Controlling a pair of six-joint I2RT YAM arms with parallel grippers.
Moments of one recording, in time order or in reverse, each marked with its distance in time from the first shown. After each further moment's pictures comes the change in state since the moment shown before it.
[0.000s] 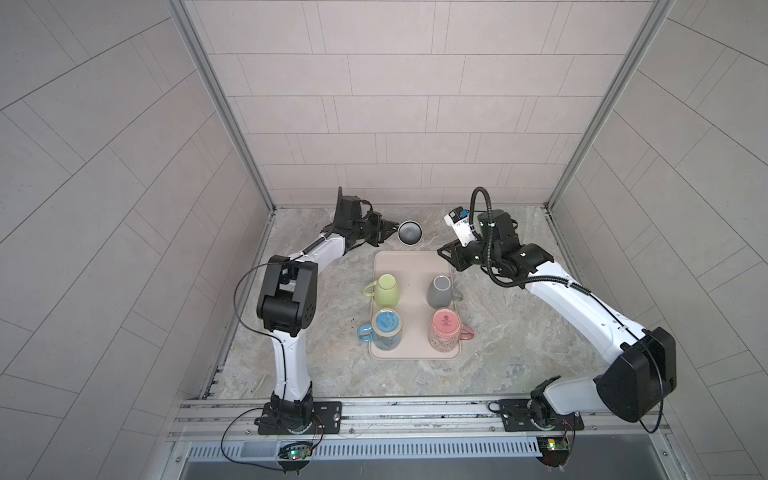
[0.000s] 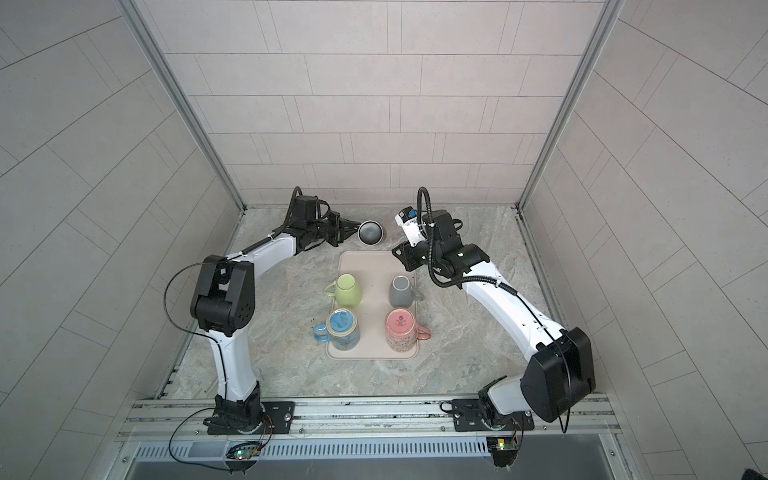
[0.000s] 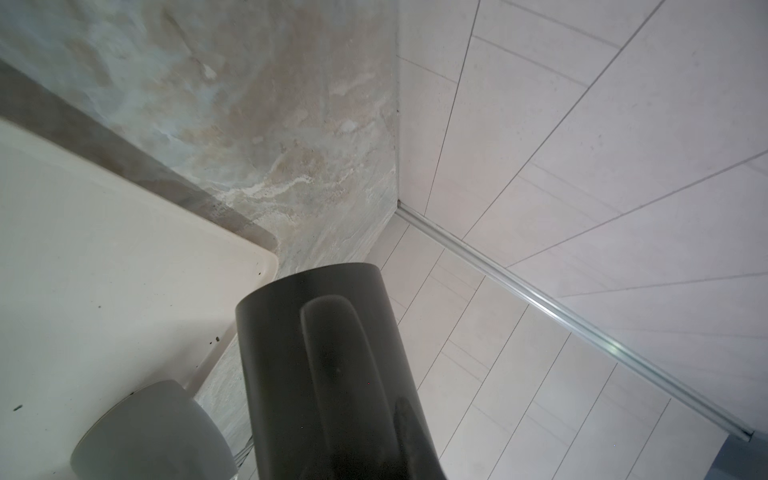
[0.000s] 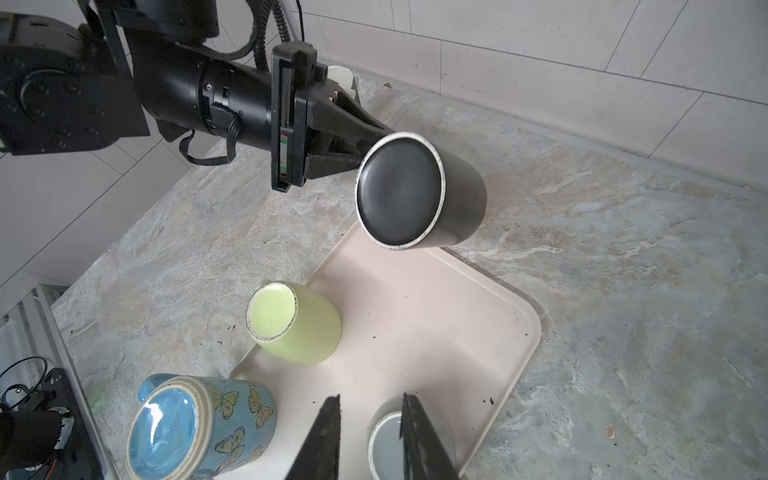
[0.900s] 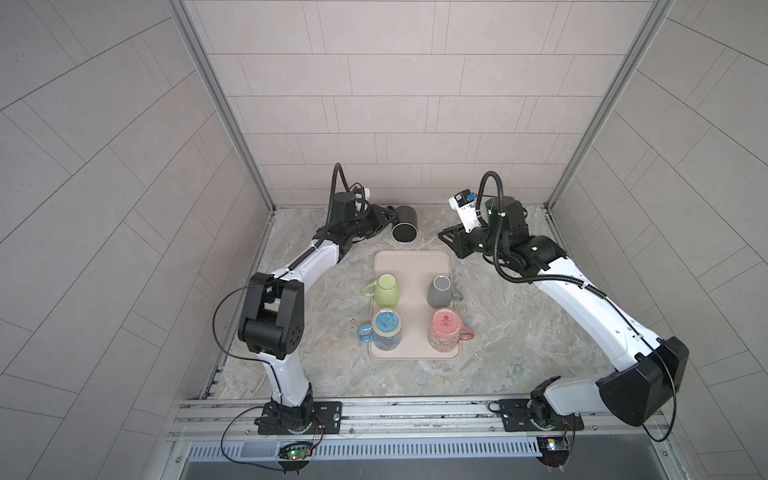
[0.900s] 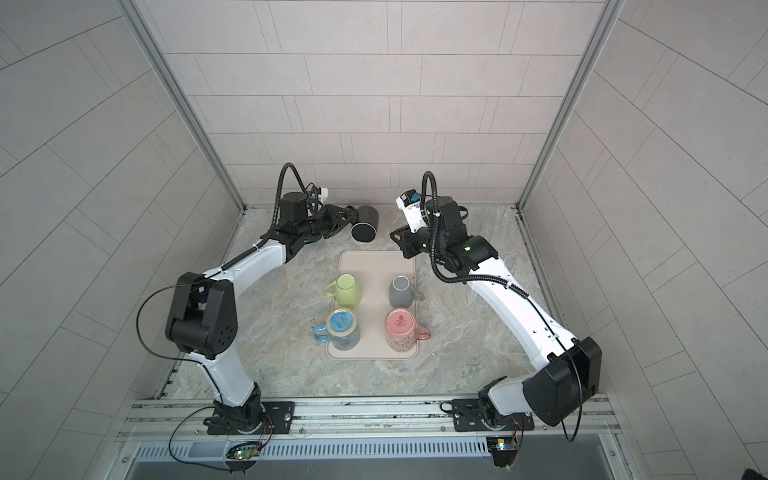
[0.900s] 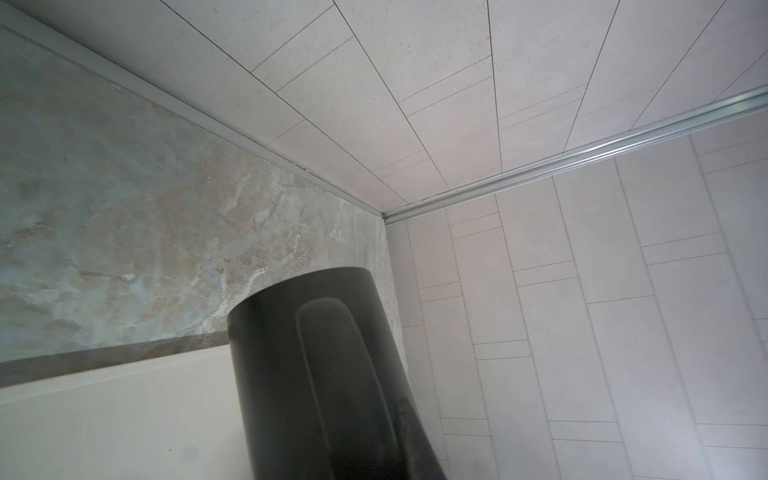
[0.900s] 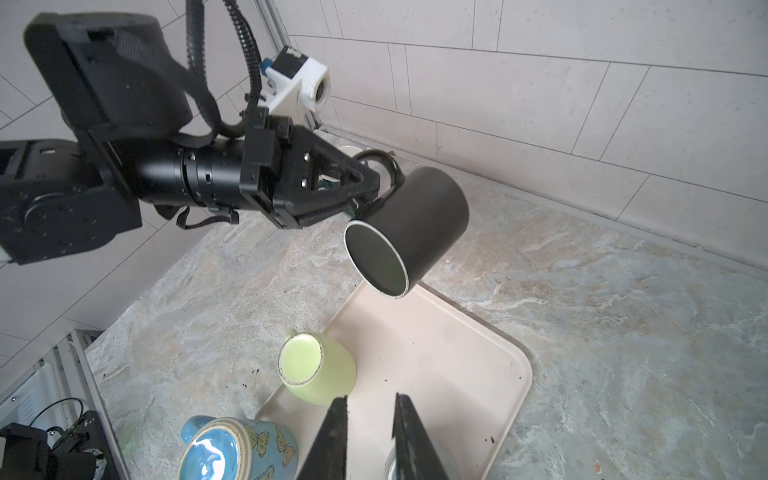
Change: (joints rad) left arm -0.030 -0.229 -0.155 0.126 -0.146 0.686; right arm 0.016 -0.010 0.153 -0.034 0.014 0.056
